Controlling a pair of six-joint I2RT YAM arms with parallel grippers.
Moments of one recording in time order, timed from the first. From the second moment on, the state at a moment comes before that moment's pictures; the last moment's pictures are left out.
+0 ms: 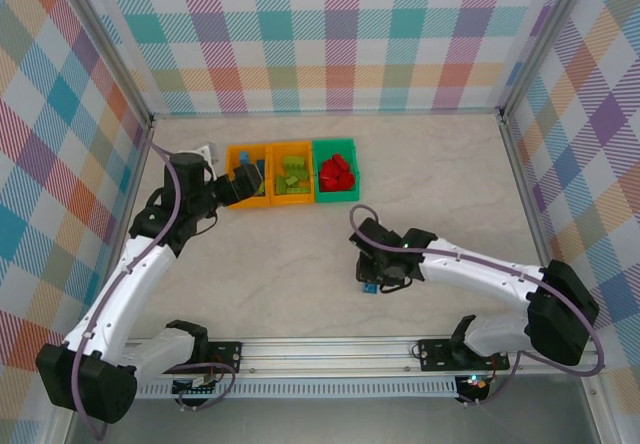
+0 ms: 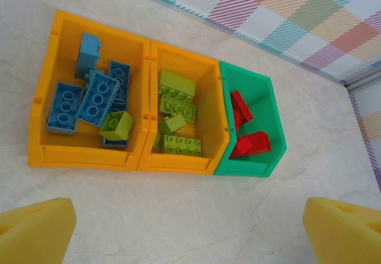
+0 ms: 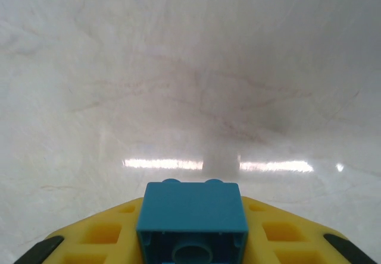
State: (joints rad) left arm -0.26 1.06 1.00 -0.51 0.09 -0.56; right arm 0.92 1.30 0.85 -0.79 0.07 0.96
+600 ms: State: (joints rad) left arm -0.31 1.74 1.32 -0.53 0.02 -0.66; right arm 0.71 1.79 1.64 -0.75 -0.01 0.63
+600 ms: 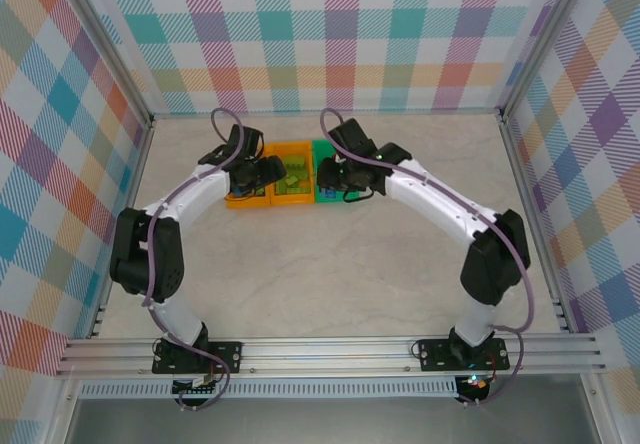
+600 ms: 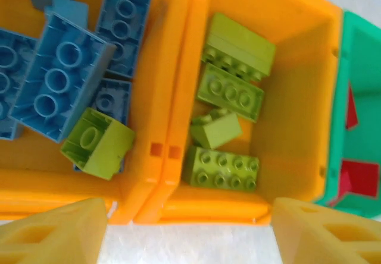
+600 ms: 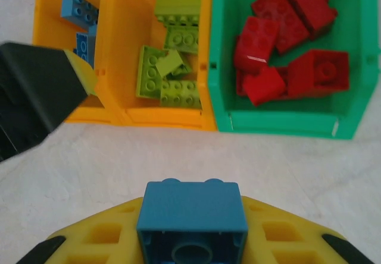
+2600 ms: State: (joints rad) left arm -0.25 1.82 1.21 -0.42 0.03 -0.66; right arm 0.69 2.89 3.10 -0.74 -0.28 0.46
